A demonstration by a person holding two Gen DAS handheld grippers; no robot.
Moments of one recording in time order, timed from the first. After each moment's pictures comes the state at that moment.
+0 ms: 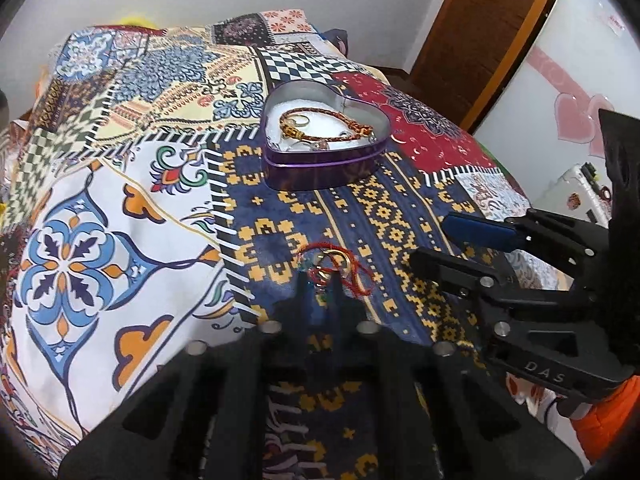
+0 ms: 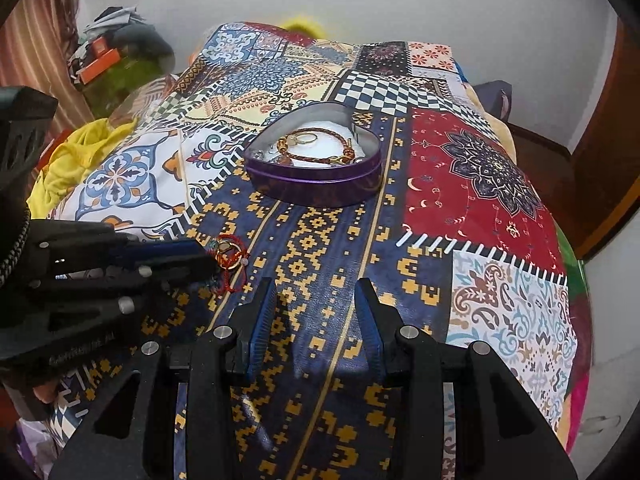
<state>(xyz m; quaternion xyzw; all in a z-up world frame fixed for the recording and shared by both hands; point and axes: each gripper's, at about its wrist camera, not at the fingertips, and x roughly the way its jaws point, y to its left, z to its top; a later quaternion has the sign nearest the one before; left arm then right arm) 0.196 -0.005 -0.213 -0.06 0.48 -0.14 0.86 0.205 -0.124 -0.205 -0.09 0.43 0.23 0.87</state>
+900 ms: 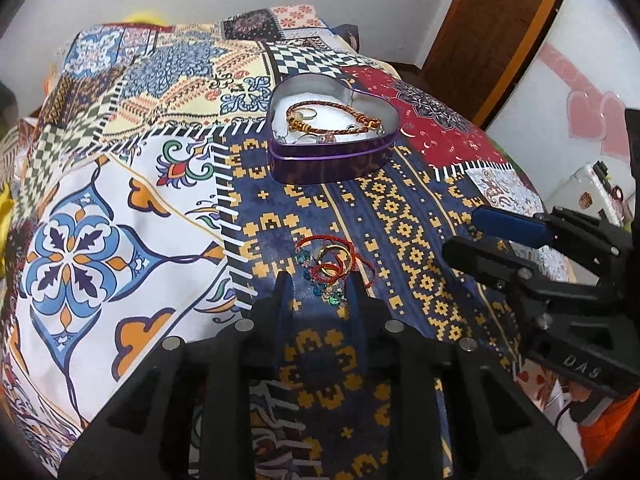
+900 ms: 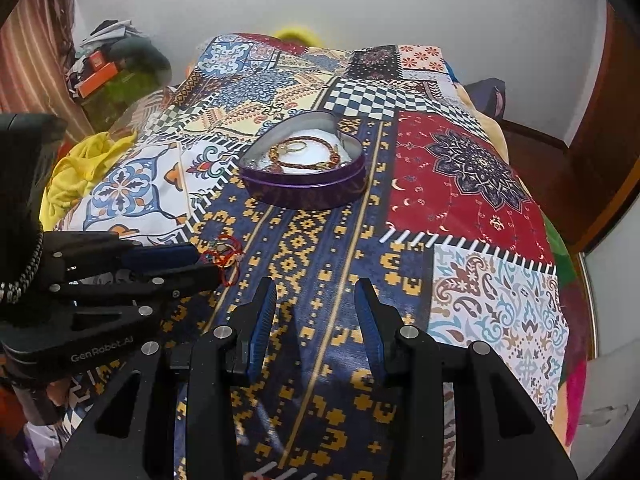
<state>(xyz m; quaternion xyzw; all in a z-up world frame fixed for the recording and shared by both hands) 0.195 -0.011 -0.215 -0.04 0.49 -0.11 0.86 0.201 -0.138 -0.199 -0.07 0.43 0.22 0.87</state>
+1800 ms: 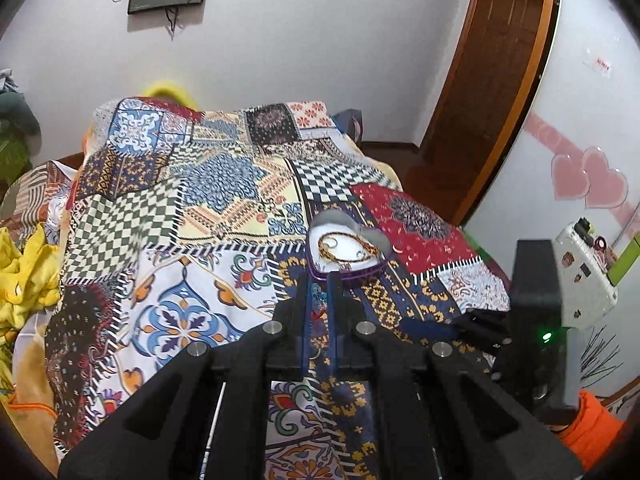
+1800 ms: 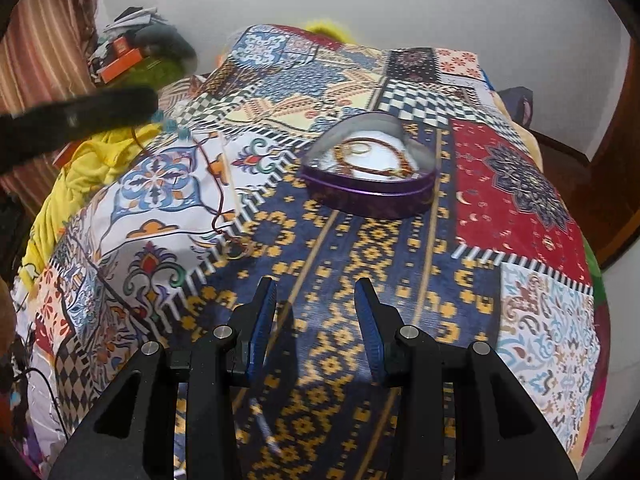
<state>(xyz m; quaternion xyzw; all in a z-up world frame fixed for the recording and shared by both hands) 0.166 0.038 -0.114 -0.07 0.36 -0.09 0.93 0.196 -0.096 -0.202 -0.08 0.43 0.27 0.86</state>
